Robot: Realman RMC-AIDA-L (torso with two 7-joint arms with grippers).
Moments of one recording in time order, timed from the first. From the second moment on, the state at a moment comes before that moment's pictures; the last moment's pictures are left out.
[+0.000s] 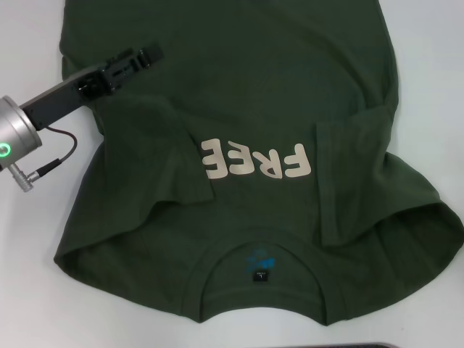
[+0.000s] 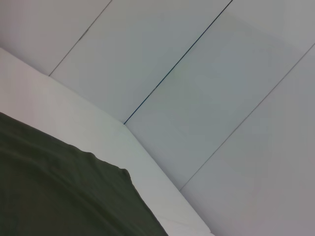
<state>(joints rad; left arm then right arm) -0.53 -2.15 0.42 0.45 1.85 1.40 -1.60 0.13 1.86 -0.18 -0.49 -2.27 -1.87 2.04</state>
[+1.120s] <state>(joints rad) -0.54 -2.15 0.42 0.45 1.86 1.36 -1.58 0.17 1.91 -0.18 -0.46 -2.32 -1.74 2.17</state>
